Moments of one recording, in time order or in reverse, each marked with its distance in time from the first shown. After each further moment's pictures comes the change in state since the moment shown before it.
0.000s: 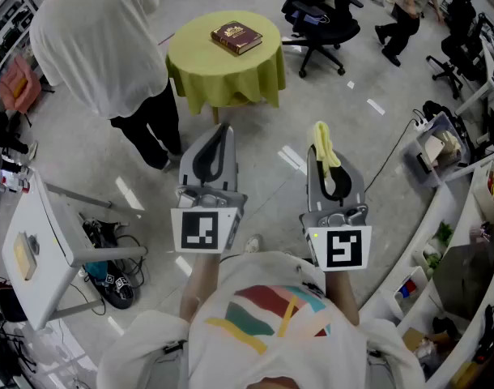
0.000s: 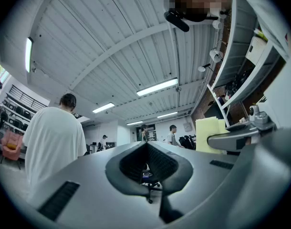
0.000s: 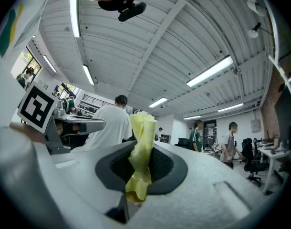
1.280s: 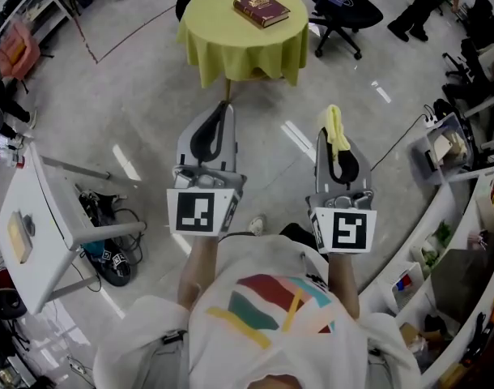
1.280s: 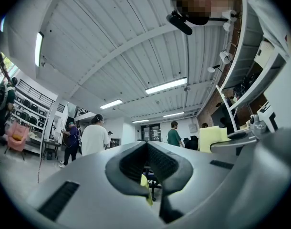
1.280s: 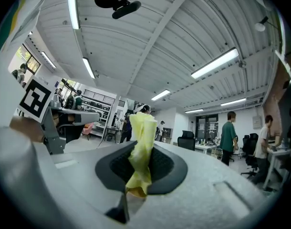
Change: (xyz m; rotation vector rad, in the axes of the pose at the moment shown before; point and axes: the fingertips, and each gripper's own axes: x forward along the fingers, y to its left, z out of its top) left arm -0.001 0.095 -0.027 -0.089 -0.041 0.065; right arm 0.067 0.047 -0.036 -0.004 0.058 0.000
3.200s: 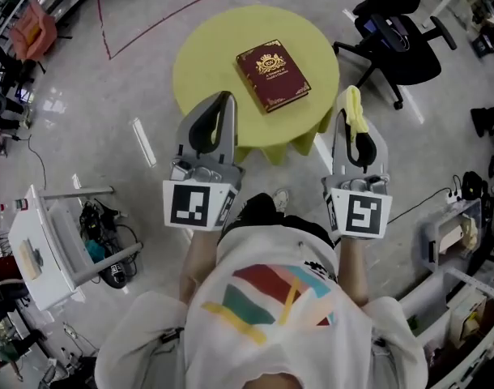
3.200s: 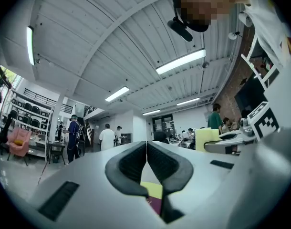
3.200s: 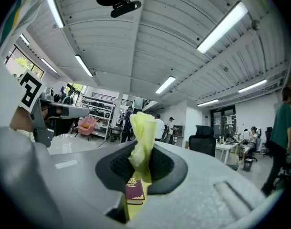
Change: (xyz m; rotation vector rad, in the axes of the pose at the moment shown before) left arm 0.457 0.129 -0.118 0.077 0.093 0.144; right arm 0.475 -0.251 -0.087 0.040 0.004 0.165
